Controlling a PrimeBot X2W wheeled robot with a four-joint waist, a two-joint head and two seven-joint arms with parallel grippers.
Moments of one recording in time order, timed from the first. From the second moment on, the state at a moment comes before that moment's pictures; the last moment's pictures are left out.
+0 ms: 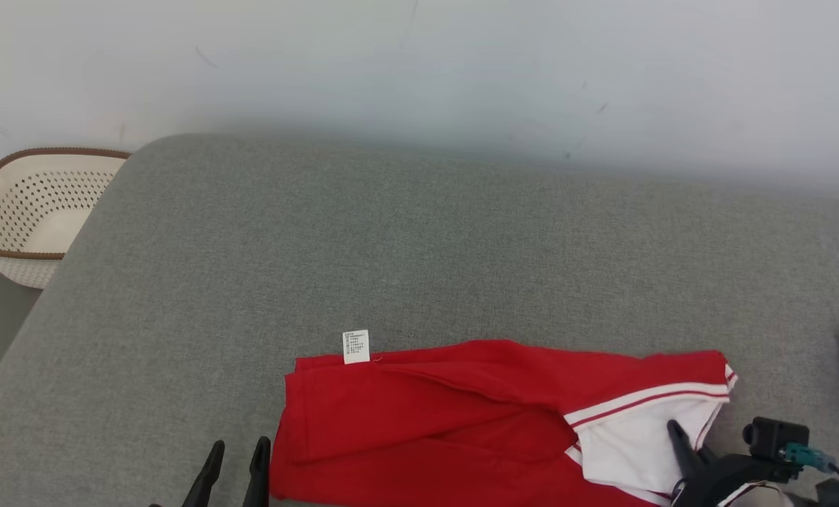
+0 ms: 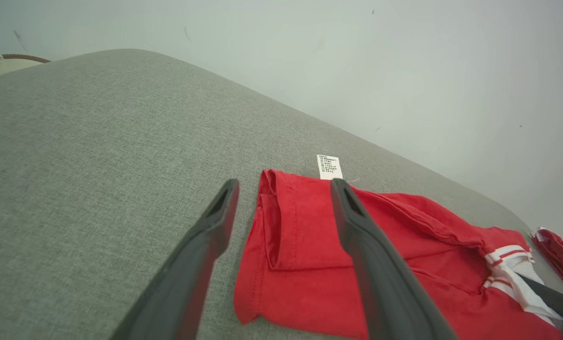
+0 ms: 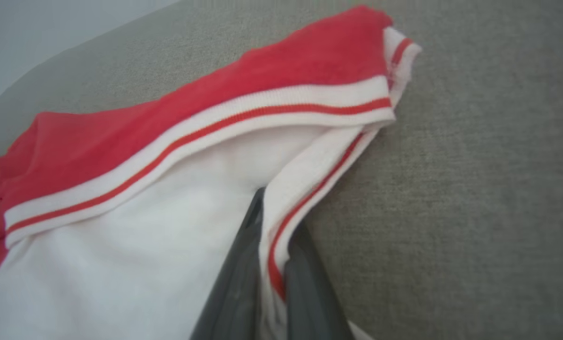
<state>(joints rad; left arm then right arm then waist) -0.05 0.09 -0.13 0.18 -0.43 -0.13 -0.26 -0.37 -0.37 0.70 0.86 0.91 0.13 -0.26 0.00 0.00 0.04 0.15</state>
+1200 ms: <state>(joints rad) -0.04 0.06 -0.20 0.19 -0.47 -0.13 -0.26 -0.49 -0.40 0.97 0.39 0.76 0.13 -0.12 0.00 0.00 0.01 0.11</state>
